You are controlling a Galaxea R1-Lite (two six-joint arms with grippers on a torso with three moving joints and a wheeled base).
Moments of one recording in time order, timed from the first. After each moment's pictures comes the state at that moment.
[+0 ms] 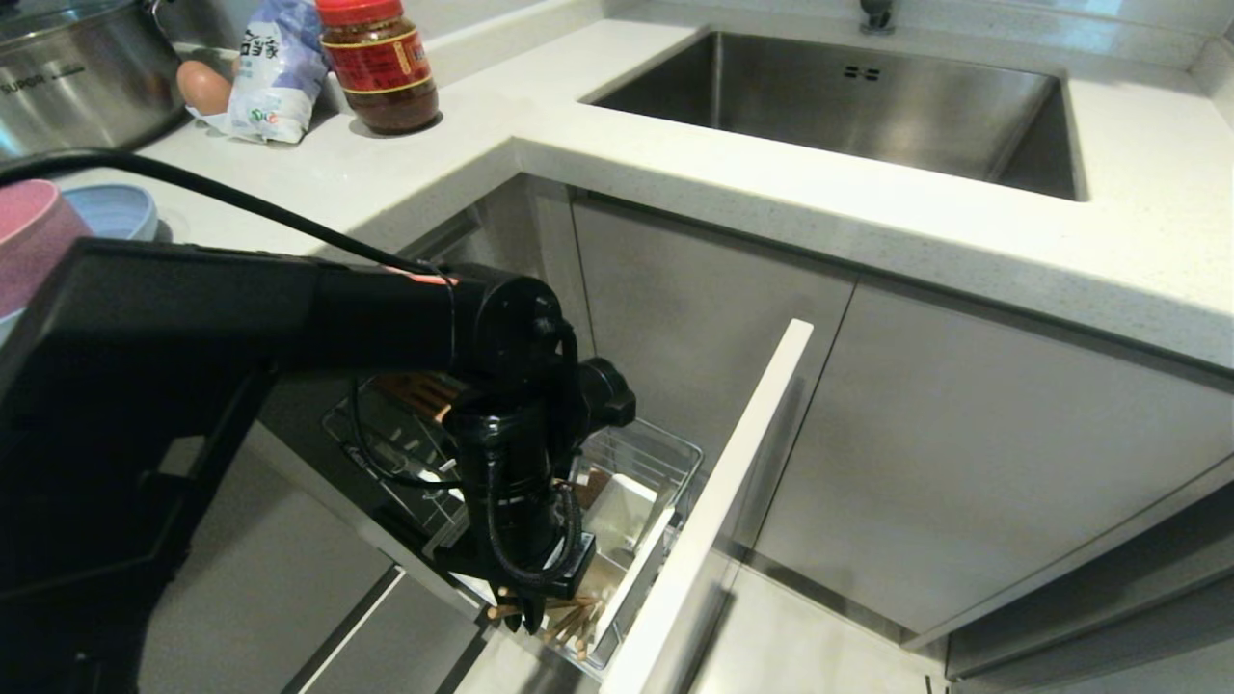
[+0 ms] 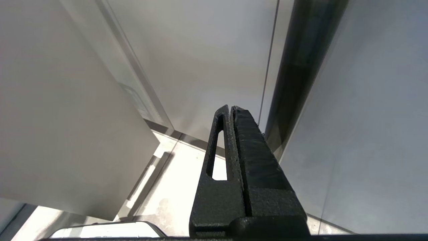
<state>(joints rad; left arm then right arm) -0.68 2.13 -1.80 1.35 -0.01 -0.36 0.00 0.00 0.00 -0.01 -0.05 0.10</state>
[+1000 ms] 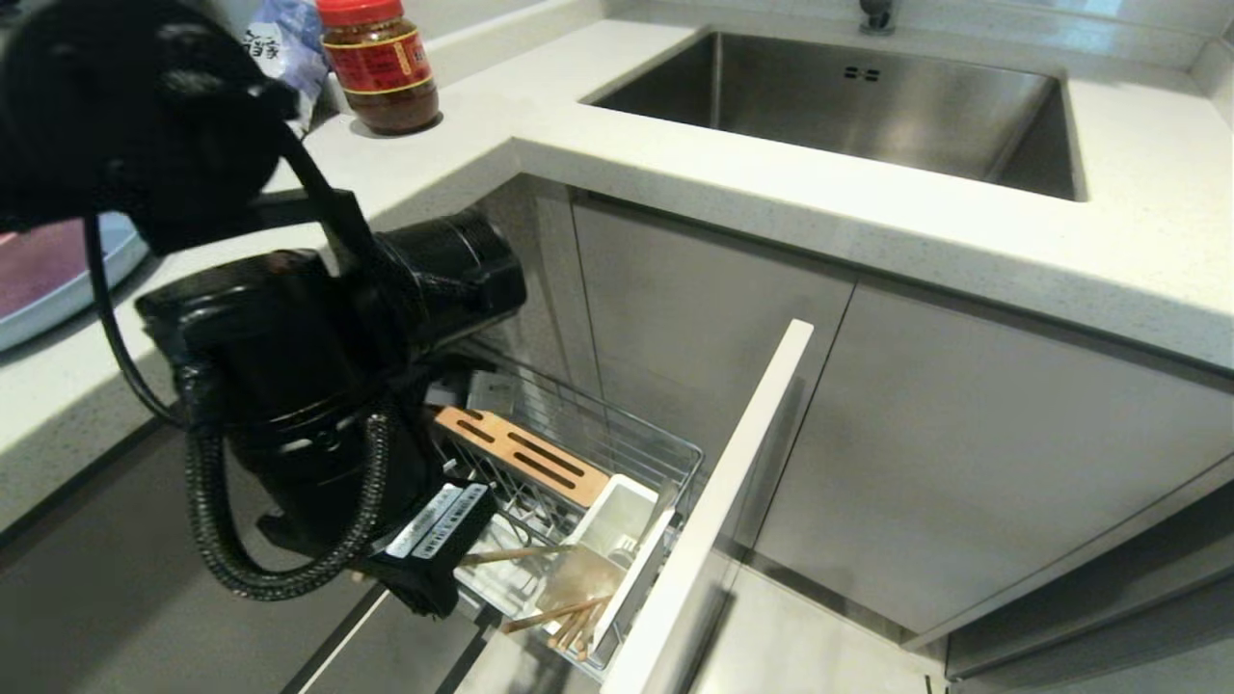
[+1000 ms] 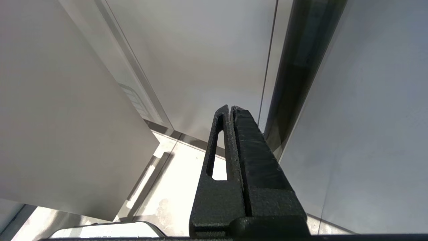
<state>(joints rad) -0.73 1.80 -1.85 1.52 -0.01 -0.36 0.00 0.00 0.00 -0.01 -0.05 0.10</state>
